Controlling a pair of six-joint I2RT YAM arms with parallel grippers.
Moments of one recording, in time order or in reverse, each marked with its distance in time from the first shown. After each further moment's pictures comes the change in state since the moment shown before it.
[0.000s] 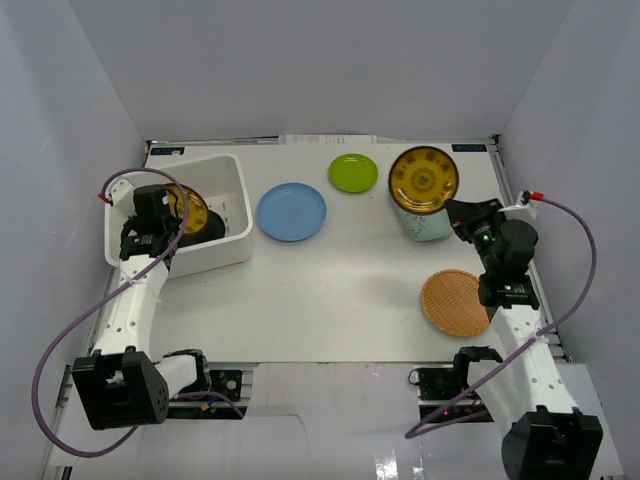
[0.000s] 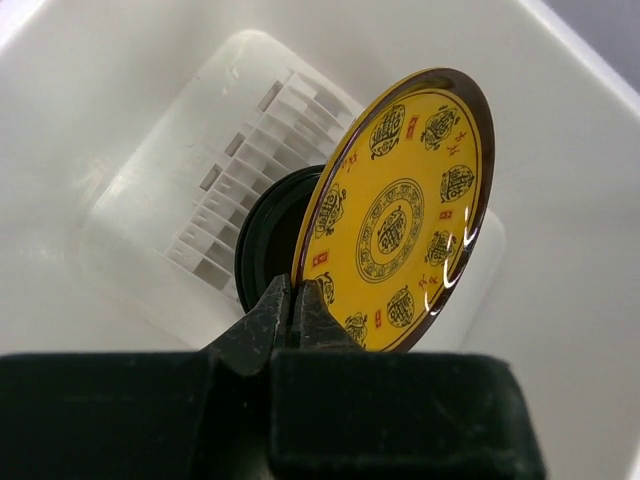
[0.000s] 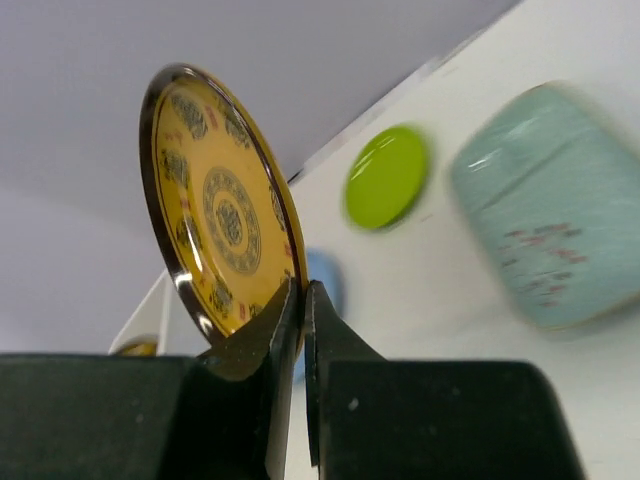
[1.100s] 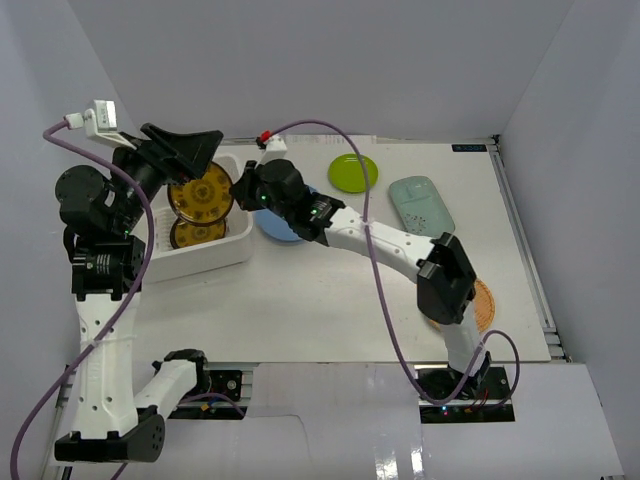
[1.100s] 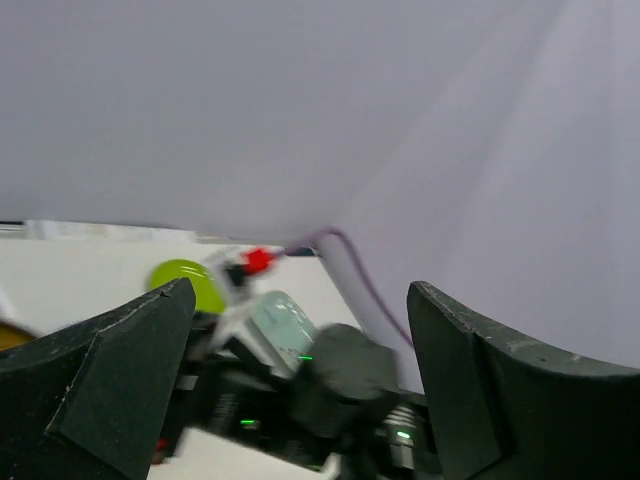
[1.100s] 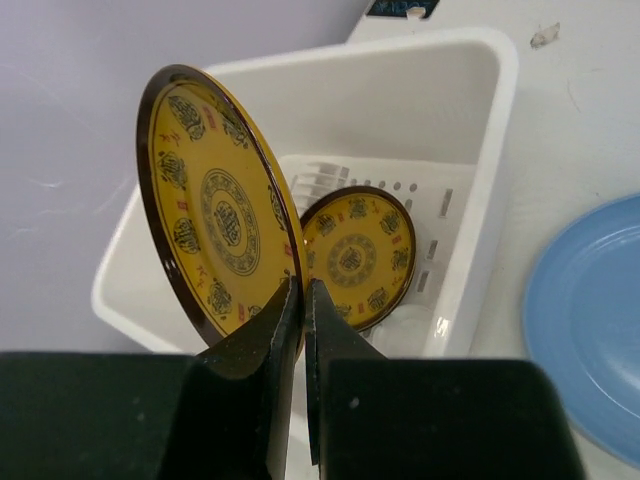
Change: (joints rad) left arm -0.063 -0.161 0.459 0.203 0.896 -0.053; right arm 1.113 1.207 1.283 -0.172 0.362 -0.307
